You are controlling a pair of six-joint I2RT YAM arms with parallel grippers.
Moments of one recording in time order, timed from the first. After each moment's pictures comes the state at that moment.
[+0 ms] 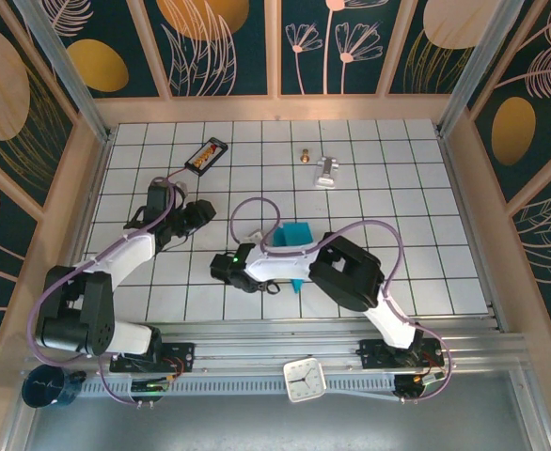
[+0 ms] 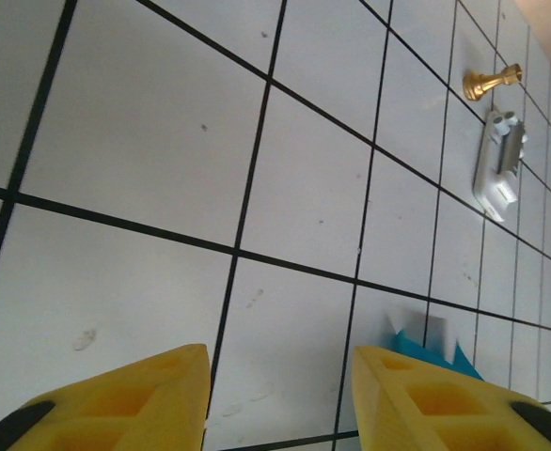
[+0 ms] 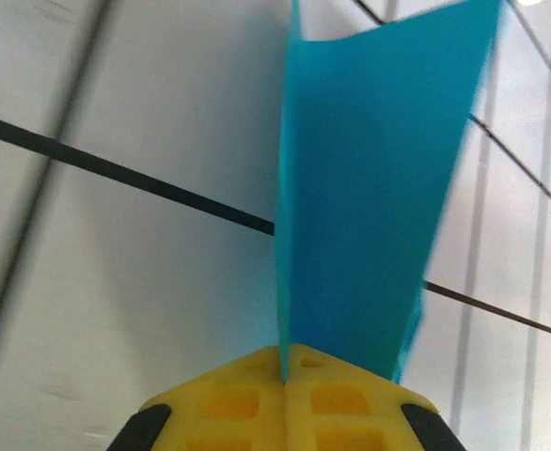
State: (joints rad) left arm -0.17 1.40 0.73 -0.10 0.34 -0.75; right arm 1.22 2.19 1.53 -1.04 0.77 0.78
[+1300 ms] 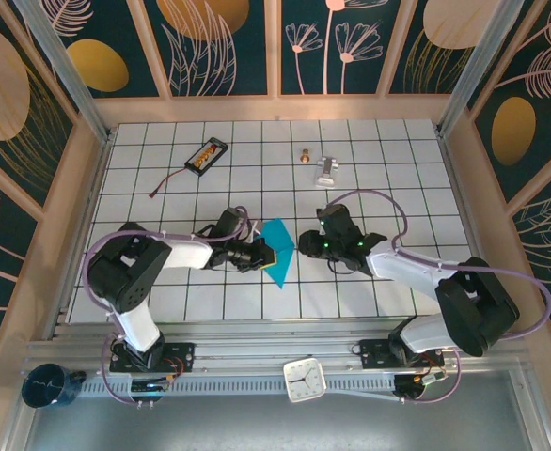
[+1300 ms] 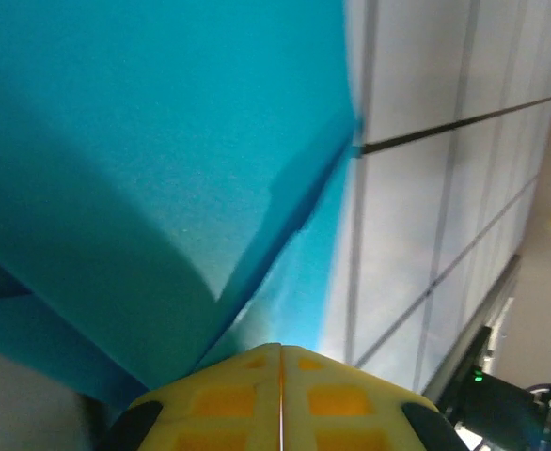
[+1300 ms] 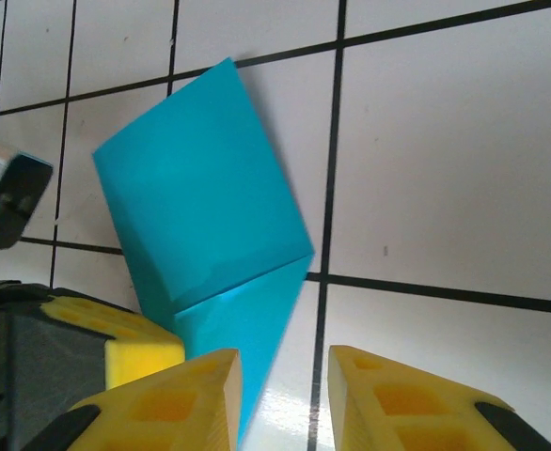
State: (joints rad) left arm -0.61 1.78 0.73 0.13 0.61 -0.87; right arm 0.67 1.37 0.67 -0.14 -0.11 0.70
